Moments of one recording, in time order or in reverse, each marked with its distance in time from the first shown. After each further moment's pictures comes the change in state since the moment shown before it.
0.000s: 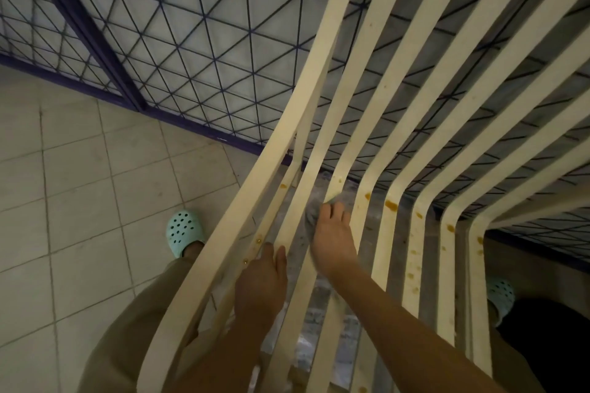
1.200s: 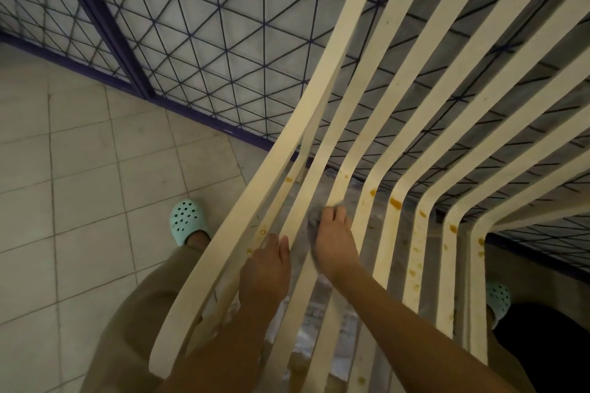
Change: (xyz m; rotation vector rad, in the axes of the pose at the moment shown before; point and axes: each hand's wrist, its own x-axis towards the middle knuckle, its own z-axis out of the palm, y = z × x) left_hand 0.003 -0.002 0.002 0.013 -0.032 -0.042; right_hand -0.015 -0.002 0.000 0.063 -0.077 -0.015
